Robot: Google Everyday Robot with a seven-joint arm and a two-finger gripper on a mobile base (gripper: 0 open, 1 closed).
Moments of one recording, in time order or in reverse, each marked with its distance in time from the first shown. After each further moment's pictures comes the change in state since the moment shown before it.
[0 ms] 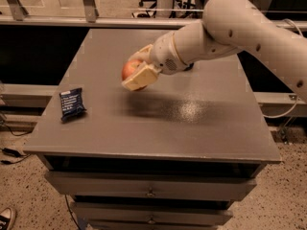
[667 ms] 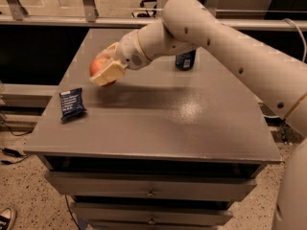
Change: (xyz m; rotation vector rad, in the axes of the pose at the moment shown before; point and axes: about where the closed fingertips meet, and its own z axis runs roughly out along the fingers) arm -0.044 -0.012 0.078 -0.109 -0.091 -0.033
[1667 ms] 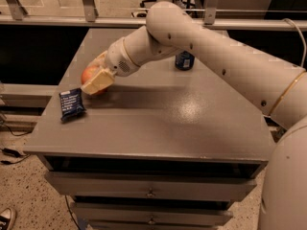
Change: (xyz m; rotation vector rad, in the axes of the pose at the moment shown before) arm 0.006 0.010 0.038 -0.046 0.046 0.023
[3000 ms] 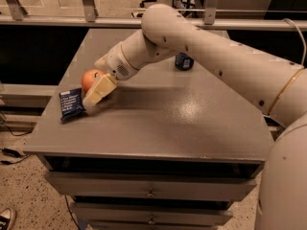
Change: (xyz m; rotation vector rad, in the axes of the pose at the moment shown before) arm 0.015 0.004 0.008 0.002 0.073 0.026
